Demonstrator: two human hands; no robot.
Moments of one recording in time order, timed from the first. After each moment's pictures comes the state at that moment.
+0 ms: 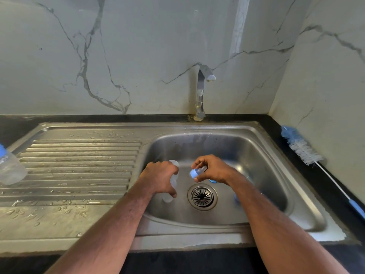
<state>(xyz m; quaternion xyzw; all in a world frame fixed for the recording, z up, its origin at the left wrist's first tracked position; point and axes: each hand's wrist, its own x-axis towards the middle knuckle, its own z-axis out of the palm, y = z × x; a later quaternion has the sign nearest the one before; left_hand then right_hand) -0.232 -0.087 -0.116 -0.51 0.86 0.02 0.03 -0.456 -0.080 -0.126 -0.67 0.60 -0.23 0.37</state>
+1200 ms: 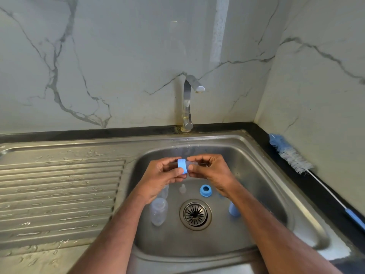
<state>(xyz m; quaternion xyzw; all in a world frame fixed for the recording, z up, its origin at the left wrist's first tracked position) -0.257 -0.118 -0.107 -0.31 0.59 0.63 -0.41 -0.451 -0.074 -0.092 -0.51 0.48 -0.54 0.46</state>
